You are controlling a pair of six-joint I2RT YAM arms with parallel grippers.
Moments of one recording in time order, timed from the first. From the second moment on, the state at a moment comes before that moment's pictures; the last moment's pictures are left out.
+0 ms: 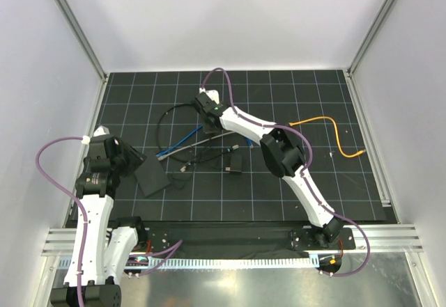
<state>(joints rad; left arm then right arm) 0.08 0.72 0.78 -0.79 0.06 -0.70 0.77 2.44 2.08 -0.66 0.31 0.52</state>
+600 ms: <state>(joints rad) 0.08 0.72 0.78 -0.79 0.06 -0.70 0.77 2.03 2.02 -0.36 0.43 0.40</state>
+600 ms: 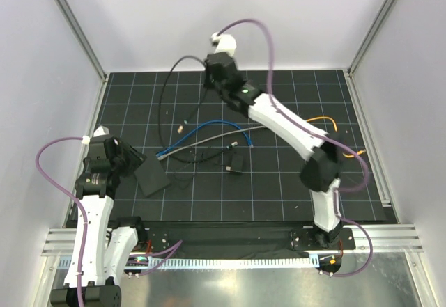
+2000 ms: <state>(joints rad) 0.08 0.69 0.77 -0.79 0.07 -0.70 0.44 1.31 1.80 -0.23 0.62 0.19</state>
